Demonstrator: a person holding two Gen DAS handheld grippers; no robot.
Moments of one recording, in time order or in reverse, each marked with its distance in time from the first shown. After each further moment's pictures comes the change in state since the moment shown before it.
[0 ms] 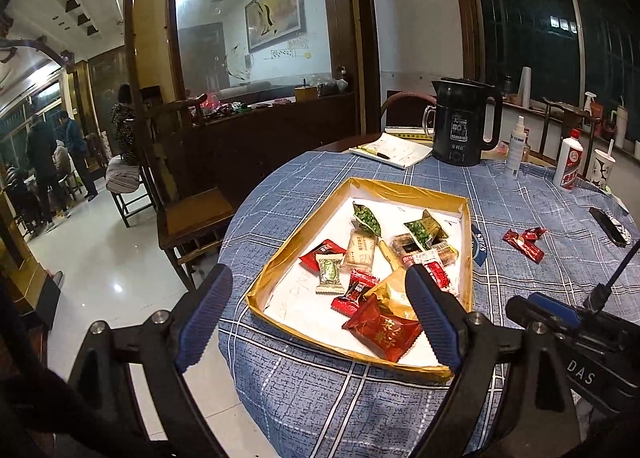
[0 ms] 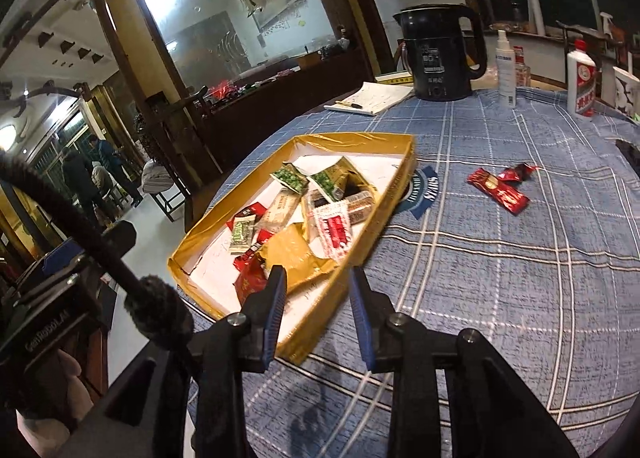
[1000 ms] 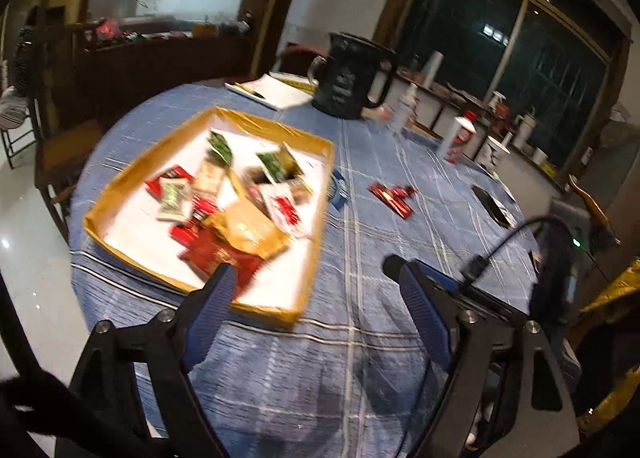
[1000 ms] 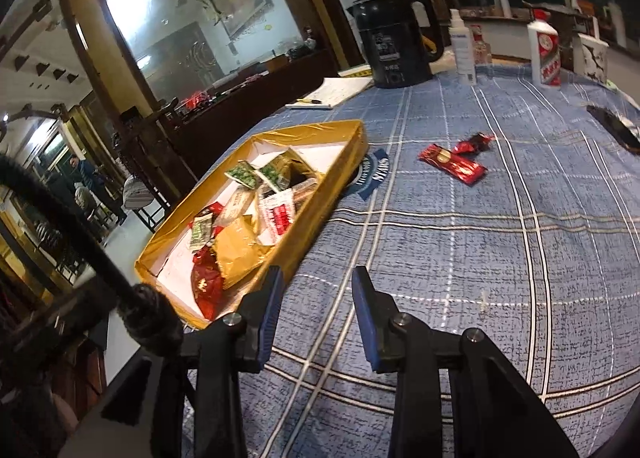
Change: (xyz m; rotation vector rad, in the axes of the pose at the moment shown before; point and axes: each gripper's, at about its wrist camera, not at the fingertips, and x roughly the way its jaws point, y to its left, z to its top) left arm 0.003 -0.042 -0.020 -0.098 0.205 -0.505; right arm -0.003 -0.041 -0.017 0.100 -0.003 -0.065
